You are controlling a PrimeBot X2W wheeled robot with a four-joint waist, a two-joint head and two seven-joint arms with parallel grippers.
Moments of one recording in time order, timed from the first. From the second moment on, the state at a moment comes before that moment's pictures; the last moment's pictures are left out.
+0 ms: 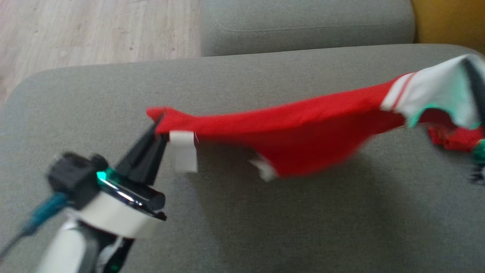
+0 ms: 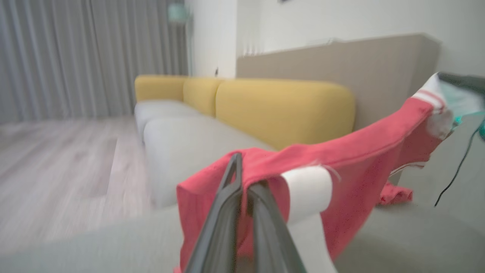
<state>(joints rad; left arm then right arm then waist) -0.12 0.33 -0.29 -0.36 -0.45 -0.12 0.21 -0.16 -0.06 -0.26 -0.49 0.86 0.13 0.66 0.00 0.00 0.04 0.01</state>
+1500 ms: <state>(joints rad) -0.93 0.31 -0.53 0.60 -0.34 -0.13 -0.21 -0.76 -0.06 -0.08 0.26 0.60 0.13 0.45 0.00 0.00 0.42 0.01</state>
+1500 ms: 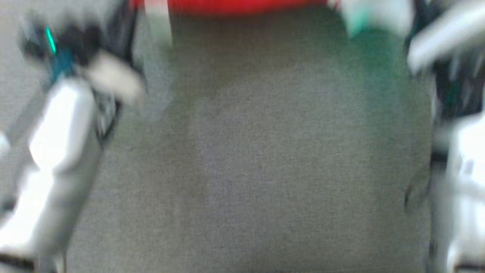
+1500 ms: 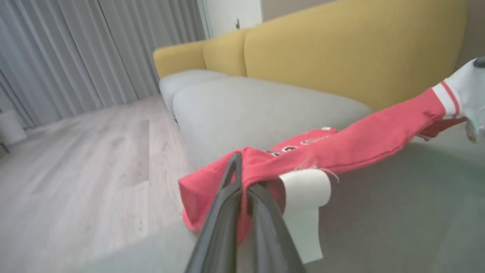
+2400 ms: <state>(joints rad) 0.04 0.53 -0.63 -0.20 -0.49 0.13 0.09 0.23 -0.06 -0.13 -0.32 0.51 0.13 0.72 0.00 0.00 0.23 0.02</state>
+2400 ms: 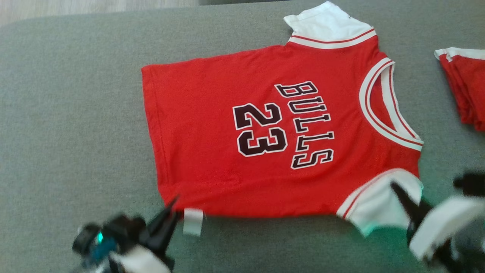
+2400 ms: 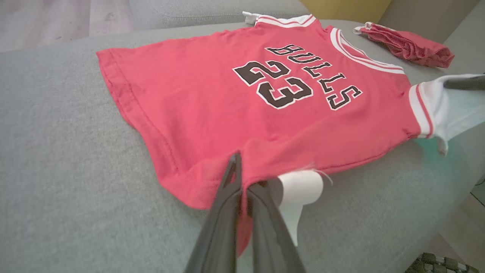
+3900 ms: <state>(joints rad) -0.23 0.47 -0.57 -0.08 -0.74 0.08 0.32 -0.23 -0.33 -0.01 -0.04 0.33 0.13 0.76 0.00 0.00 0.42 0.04</state>
